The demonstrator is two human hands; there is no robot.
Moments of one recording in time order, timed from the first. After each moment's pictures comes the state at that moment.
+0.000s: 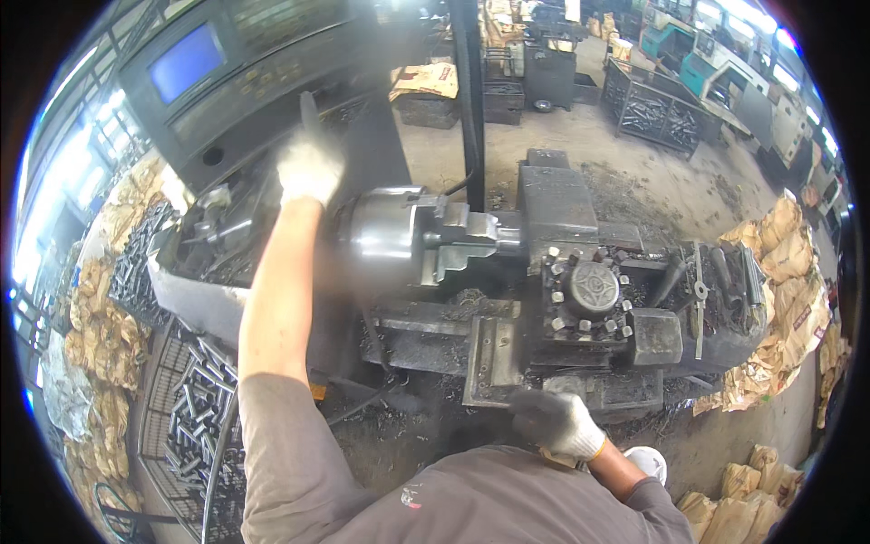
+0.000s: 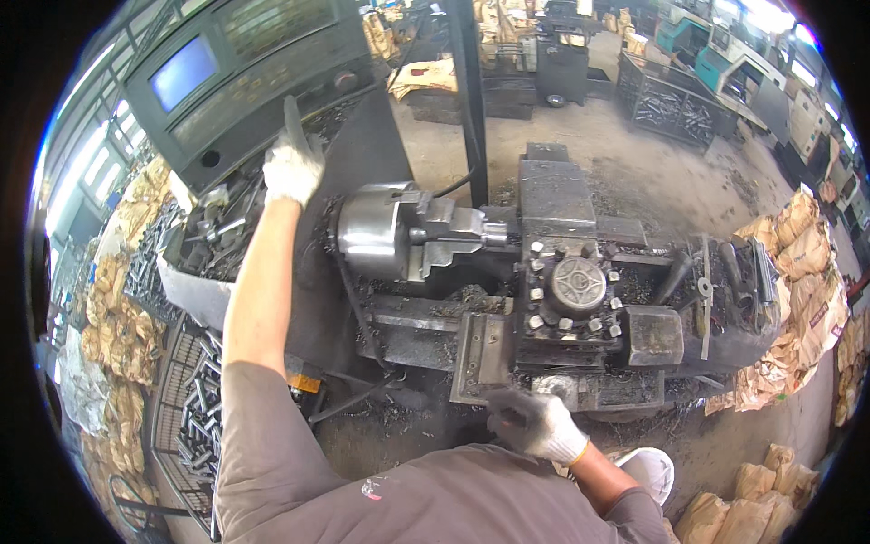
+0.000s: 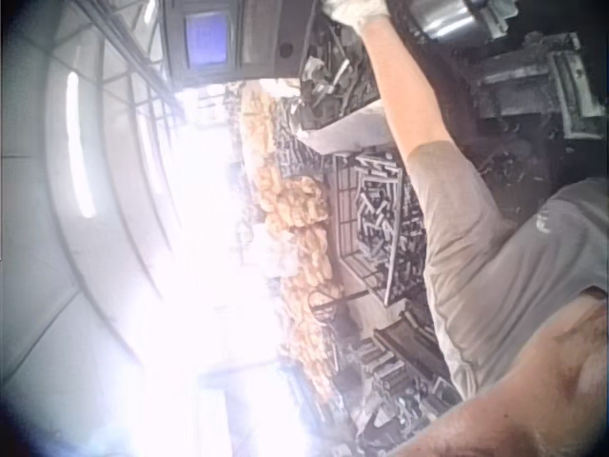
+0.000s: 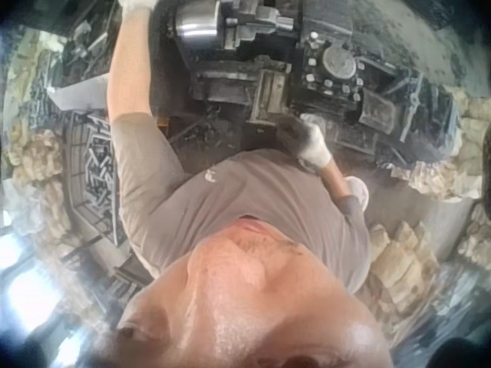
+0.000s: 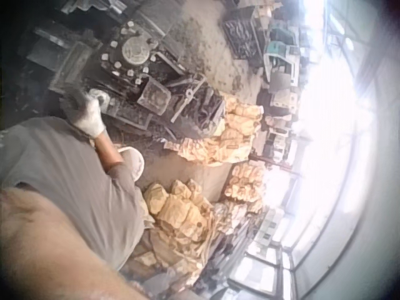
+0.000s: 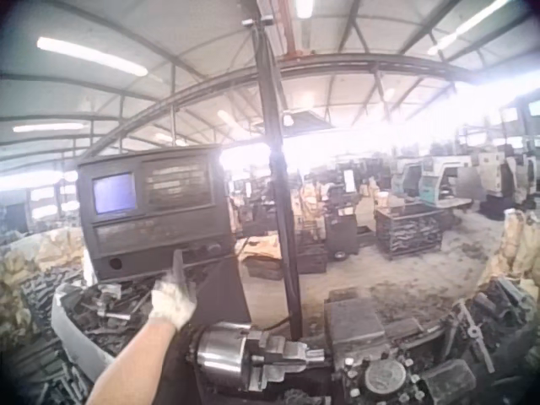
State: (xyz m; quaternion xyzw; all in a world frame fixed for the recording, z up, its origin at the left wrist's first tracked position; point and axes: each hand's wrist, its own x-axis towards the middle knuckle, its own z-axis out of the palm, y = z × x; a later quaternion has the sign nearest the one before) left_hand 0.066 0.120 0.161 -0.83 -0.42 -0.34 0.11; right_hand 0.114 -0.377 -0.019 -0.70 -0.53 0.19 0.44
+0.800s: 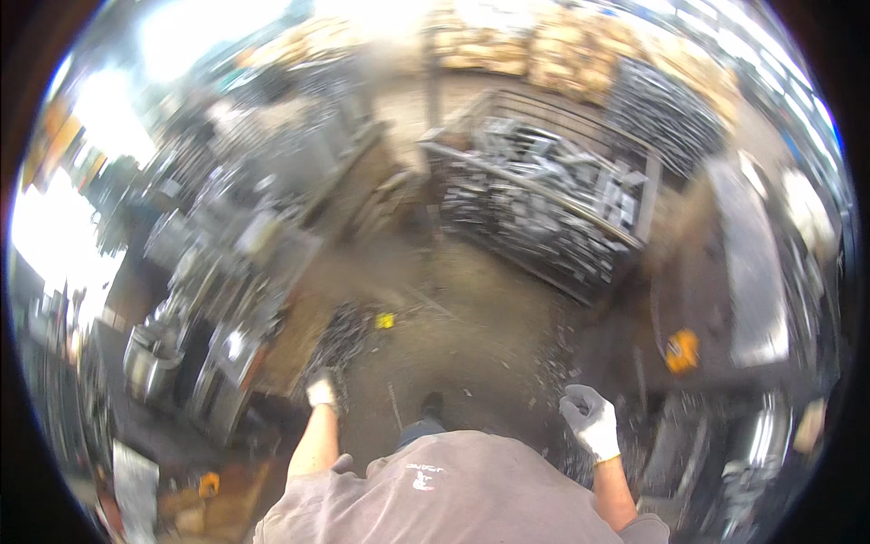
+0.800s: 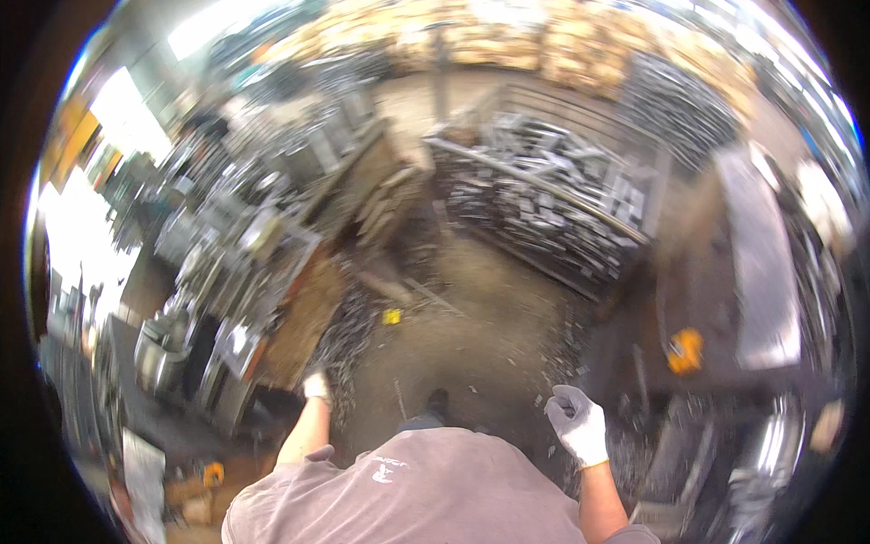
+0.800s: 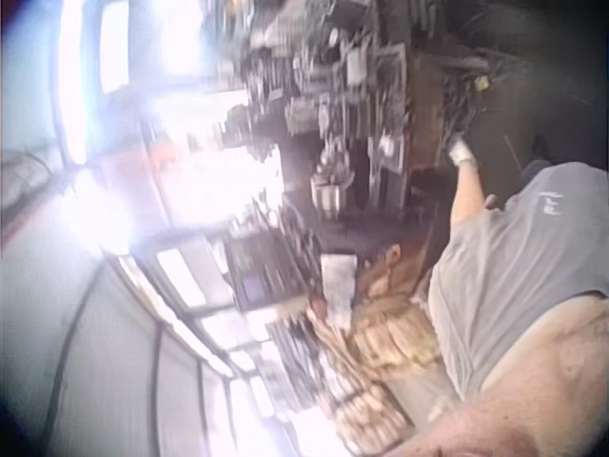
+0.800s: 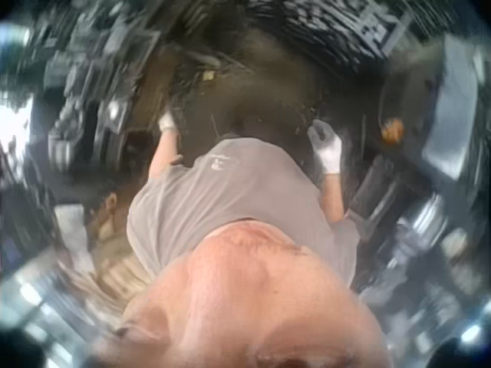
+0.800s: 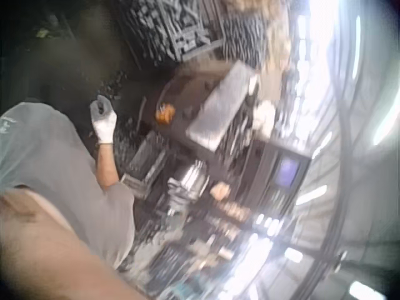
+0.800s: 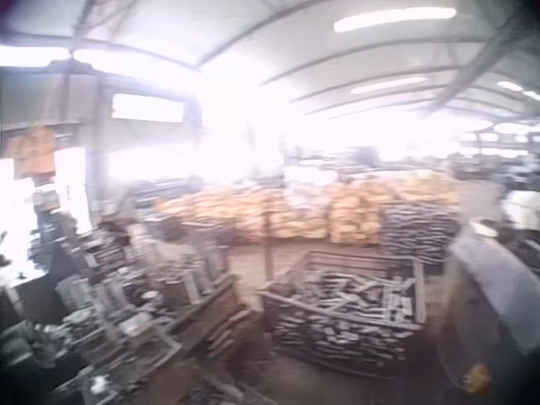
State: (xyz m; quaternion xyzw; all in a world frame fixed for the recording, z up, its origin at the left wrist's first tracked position) left_hand -0.582 -0.772 -0.346 -0.03 -0.99 -0.12 -0.01; right_hand -0.195 -0.269 -0.088 -0.33 -0.79 0.49 0.15
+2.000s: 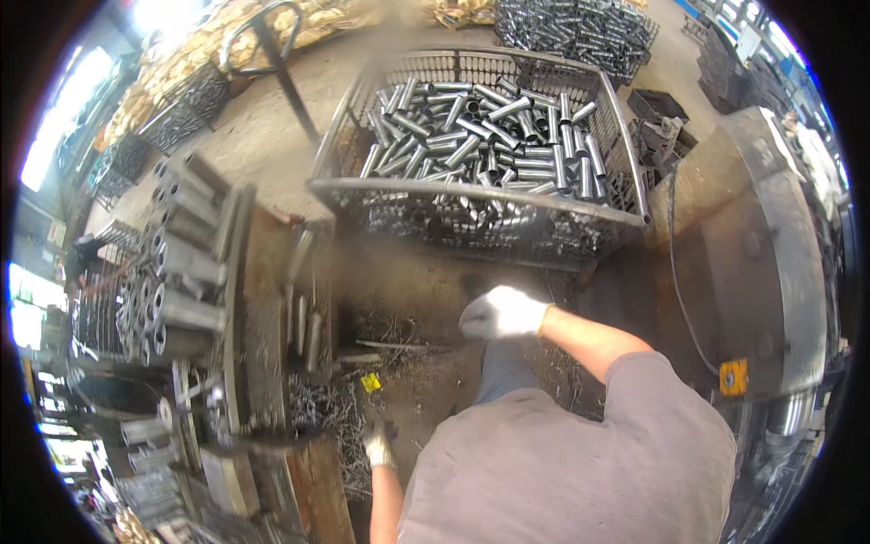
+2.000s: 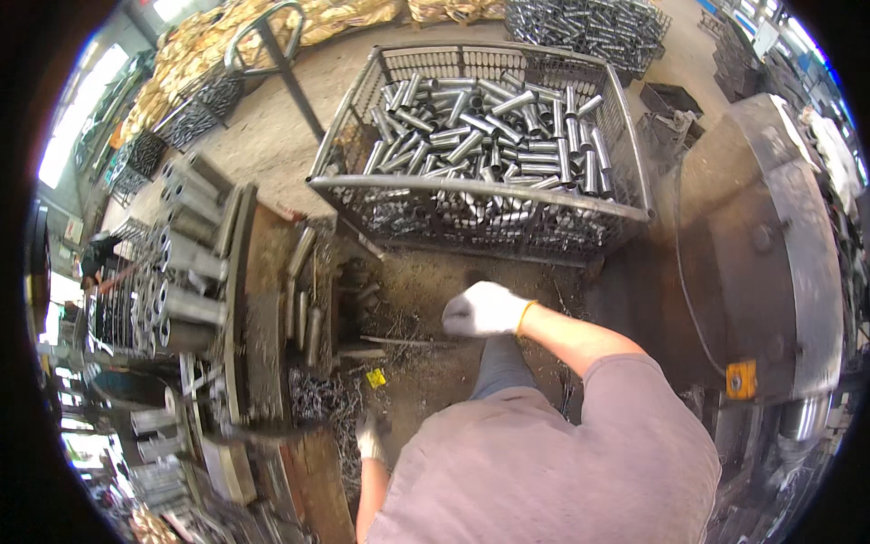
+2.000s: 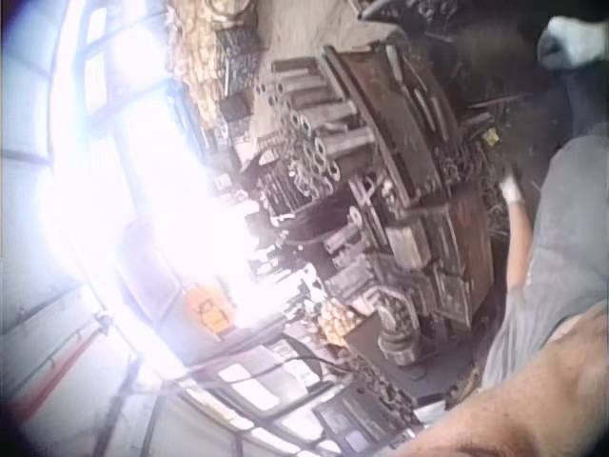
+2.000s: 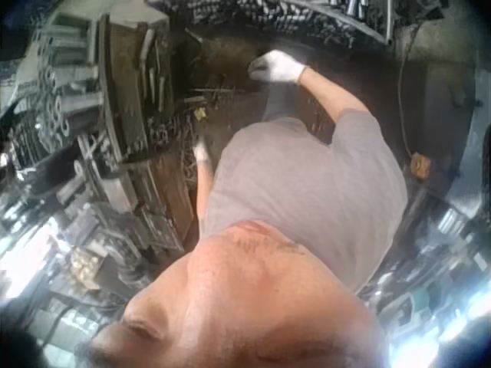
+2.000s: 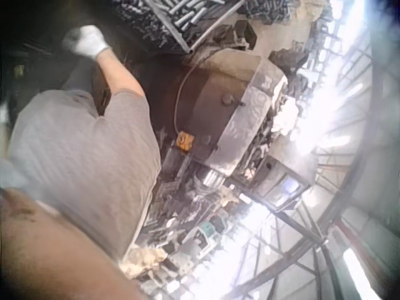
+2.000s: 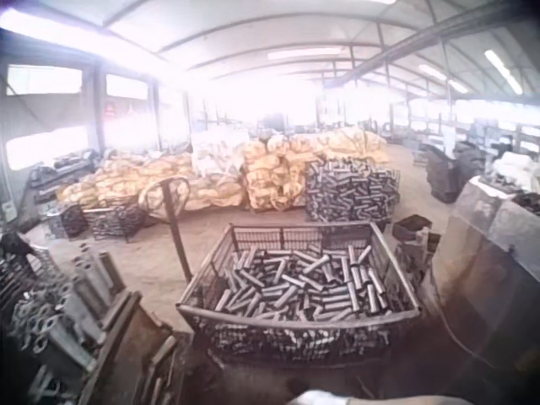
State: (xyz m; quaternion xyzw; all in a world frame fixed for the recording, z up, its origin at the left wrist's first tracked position) left_hand -0.800 -0.537 -0.396 0.25 -0.74 -0.56 -0.29; right_hand -0.743 -0.072 -0.191 -0.03 -0.90 0.42 -0.09
